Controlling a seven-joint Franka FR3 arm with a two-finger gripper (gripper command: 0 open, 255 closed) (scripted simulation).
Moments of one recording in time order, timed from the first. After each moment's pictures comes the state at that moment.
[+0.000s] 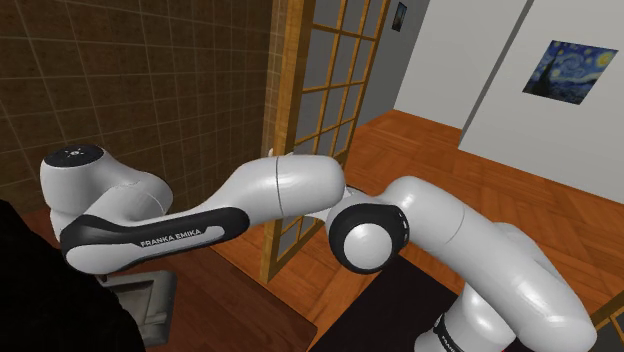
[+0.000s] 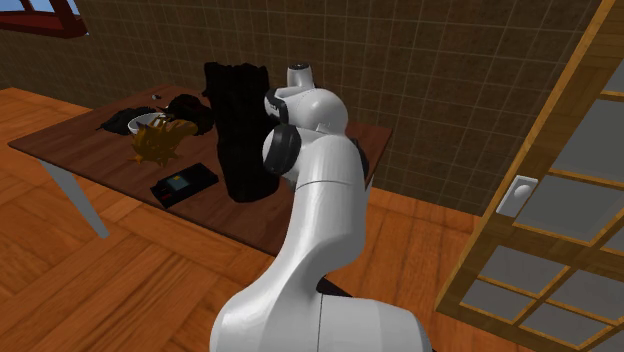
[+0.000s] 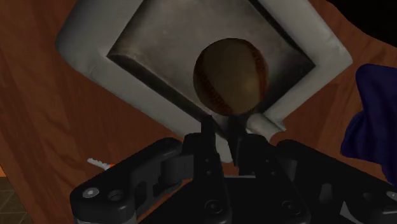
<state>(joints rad) 0.53 1.21 0.42 -0.69 -0.47 2.03 0.64</state>
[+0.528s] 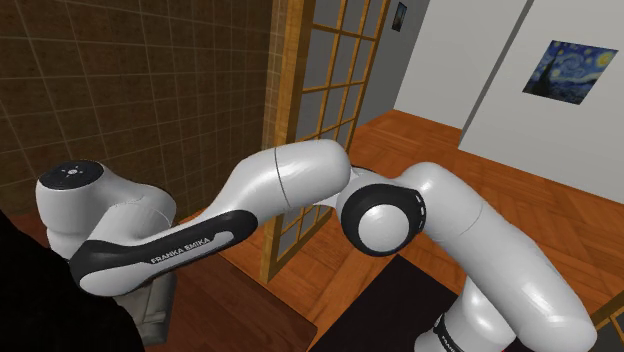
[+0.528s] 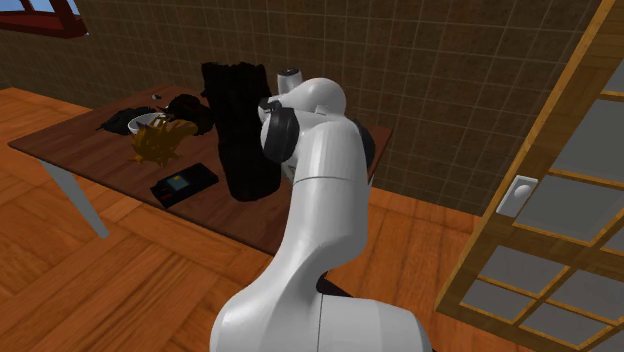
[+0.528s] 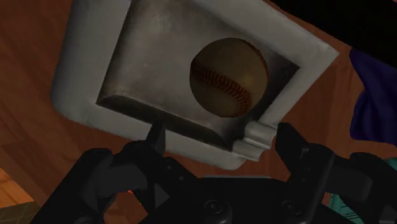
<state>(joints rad) 0.53 1.07 0.36 -0.98 -0.49 2.20 0.98</state>
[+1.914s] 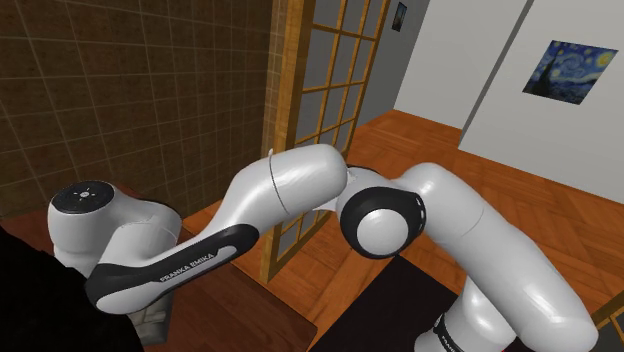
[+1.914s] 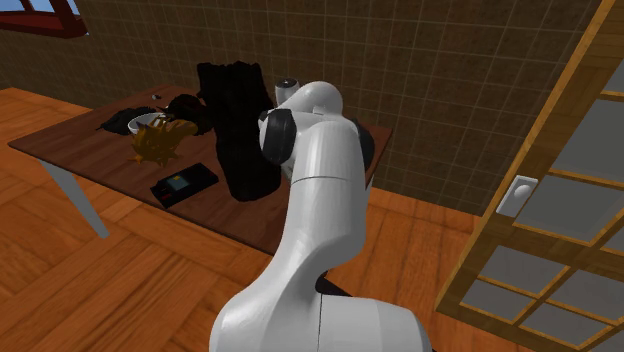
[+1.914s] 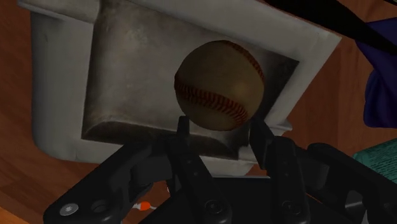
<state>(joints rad) 0.55 1.06 0.31 -1.06 -0.51 2.35 1.18</state>
